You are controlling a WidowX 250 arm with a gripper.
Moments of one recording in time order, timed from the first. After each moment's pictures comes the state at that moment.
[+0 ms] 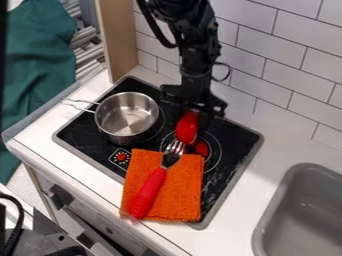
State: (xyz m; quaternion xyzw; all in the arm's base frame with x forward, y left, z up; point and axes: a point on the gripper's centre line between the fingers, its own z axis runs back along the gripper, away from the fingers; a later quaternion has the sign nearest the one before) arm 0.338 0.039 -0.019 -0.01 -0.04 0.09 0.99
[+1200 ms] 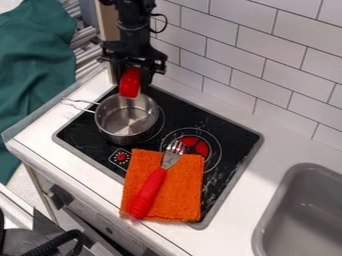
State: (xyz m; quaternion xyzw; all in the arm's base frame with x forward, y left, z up) arm 0.322 0.149 0.011 0.05 -0.04 0.18 0.98
